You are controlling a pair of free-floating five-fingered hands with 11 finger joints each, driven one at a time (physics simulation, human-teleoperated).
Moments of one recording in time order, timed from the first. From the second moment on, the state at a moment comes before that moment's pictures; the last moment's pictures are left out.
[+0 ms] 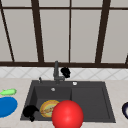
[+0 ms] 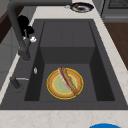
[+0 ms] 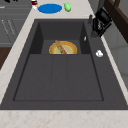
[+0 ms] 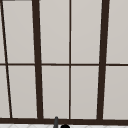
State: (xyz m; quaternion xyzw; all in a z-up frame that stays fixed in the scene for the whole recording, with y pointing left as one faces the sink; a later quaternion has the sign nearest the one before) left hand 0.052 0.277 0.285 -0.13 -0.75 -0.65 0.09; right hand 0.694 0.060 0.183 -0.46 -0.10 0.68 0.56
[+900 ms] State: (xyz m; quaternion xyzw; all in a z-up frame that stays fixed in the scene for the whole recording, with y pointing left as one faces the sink) left hand 0.052 0.277 0.285 -0.13 -0.75 -0.65 0.09; right hand 0.676 0.015 0.213 -0.38 -0.18 0.71 0.57
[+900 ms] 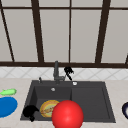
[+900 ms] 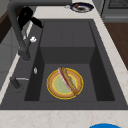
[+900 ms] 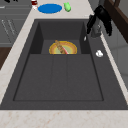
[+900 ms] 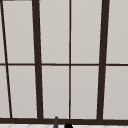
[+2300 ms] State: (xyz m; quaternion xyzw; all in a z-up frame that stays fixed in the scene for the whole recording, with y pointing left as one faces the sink) left hand 0.052 0.277 0.285 -0.13 -0.75 -0.65 0.09; right hand 0.590 -0.084 0.241 -0.40 -0.25 0.69 0.55
